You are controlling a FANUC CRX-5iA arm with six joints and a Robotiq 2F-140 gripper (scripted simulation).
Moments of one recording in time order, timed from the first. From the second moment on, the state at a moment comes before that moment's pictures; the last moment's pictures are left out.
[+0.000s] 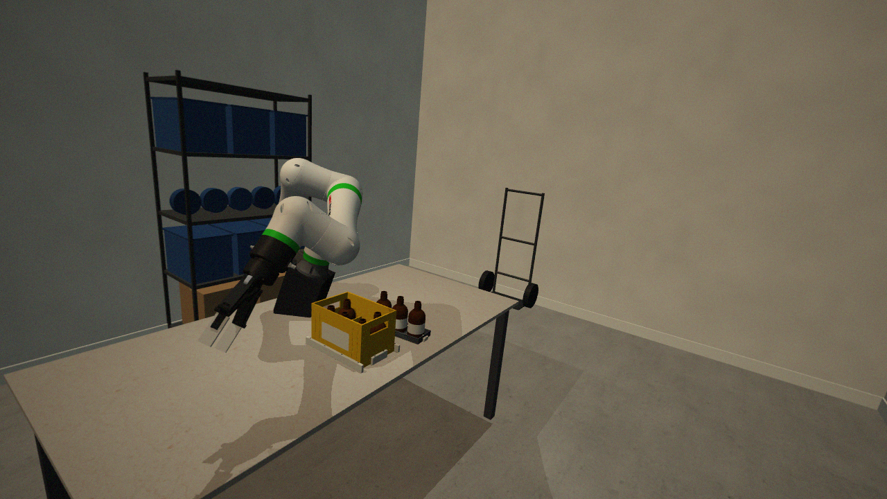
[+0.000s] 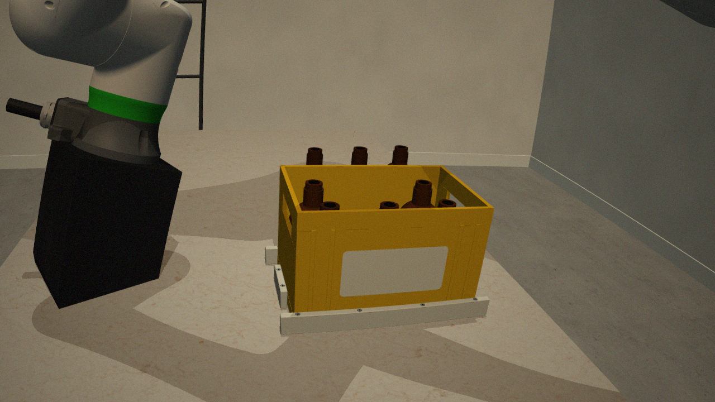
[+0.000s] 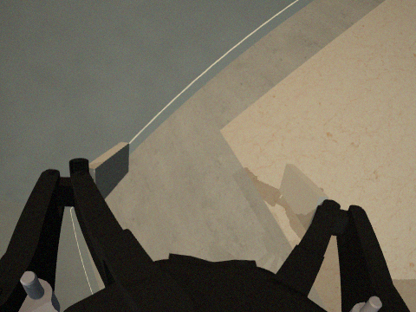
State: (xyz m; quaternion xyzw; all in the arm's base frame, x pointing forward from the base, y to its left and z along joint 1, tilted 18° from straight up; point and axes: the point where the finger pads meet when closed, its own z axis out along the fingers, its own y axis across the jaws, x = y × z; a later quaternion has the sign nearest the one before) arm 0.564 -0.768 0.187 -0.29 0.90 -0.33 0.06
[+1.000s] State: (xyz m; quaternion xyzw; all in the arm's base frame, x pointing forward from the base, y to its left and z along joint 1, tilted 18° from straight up) arm 0.476 -0.364 0.174 -0.35 0.92 -0.08 0.14
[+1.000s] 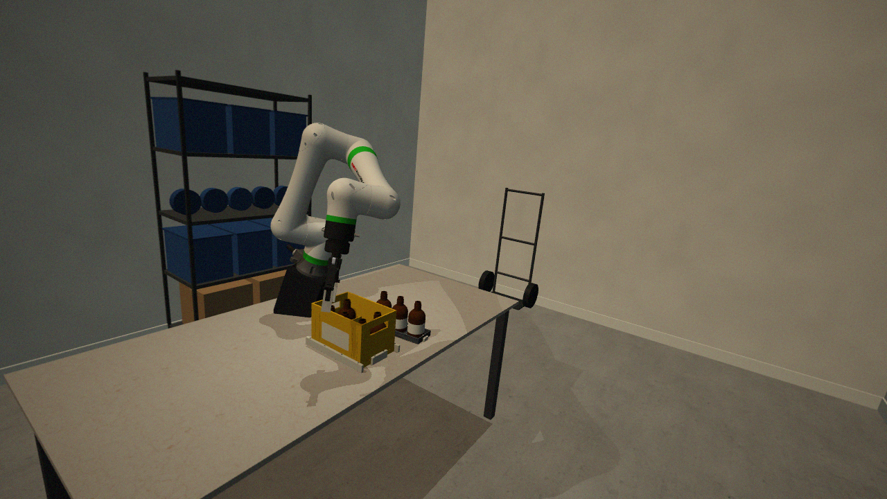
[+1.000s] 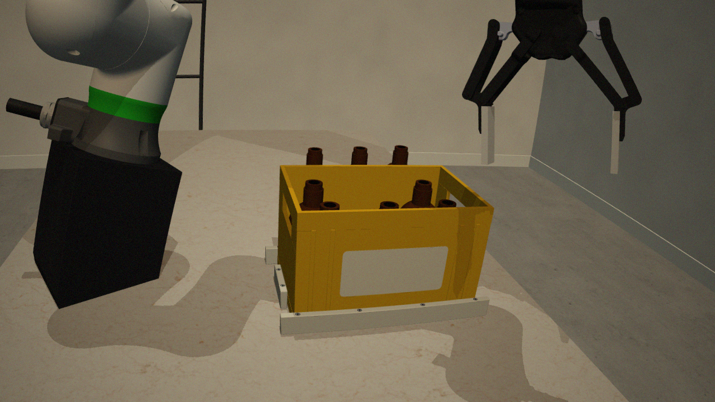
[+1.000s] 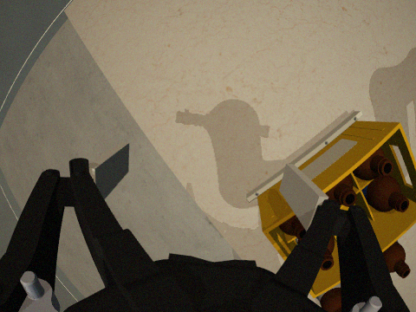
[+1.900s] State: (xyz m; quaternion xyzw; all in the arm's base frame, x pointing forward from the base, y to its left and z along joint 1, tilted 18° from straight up) arm 0.369 -0.182 0.140 -0.37 0.91 0.02 0.15
